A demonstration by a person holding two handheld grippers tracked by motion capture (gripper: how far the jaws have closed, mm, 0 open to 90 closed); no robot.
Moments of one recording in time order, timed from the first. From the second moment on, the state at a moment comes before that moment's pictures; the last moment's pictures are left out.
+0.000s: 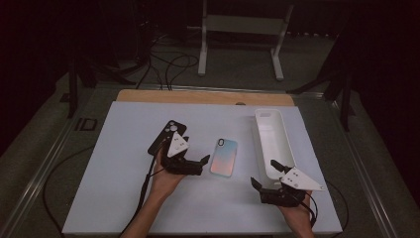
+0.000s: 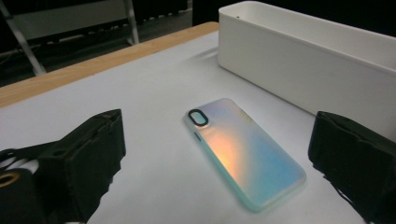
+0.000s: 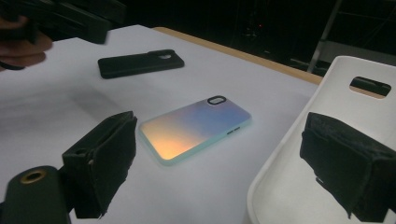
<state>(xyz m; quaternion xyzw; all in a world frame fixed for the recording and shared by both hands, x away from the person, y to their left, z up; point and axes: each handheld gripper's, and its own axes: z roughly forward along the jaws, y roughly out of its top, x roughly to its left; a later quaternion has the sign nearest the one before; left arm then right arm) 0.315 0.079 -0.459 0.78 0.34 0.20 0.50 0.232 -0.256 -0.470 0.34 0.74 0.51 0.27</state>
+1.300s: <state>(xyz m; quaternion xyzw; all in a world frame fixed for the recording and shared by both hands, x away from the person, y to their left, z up) 0.325 -0.040 -0.525 0.86 0.29 0.06 0.41 0.232 -0.258 -0.473 0.34 0.74 0.51 0.27</state>
